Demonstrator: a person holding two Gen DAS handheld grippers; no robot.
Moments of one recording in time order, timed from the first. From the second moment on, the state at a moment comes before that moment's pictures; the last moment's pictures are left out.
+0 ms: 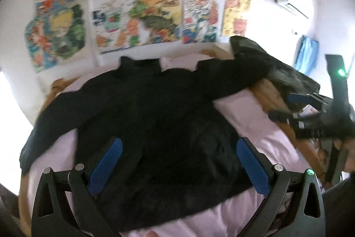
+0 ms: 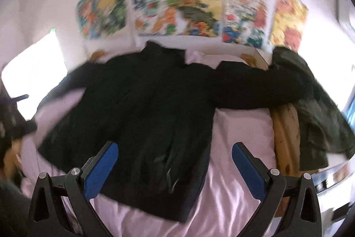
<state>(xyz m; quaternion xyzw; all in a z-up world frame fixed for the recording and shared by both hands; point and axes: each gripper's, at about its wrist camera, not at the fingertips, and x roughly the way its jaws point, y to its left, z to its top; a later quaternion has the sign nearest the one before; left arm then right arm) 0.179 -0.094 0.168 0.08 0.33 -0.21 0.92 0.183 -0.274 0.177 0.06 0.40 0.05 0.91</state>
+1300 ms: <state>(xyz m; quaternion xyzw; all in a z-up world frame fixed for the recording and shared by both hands) 0.554 -0.274 -0.094 0.15 0.43 -0.15 0.88 0.350 -0.611 0.043 0.33 0.25 -0.32 0.85</state>
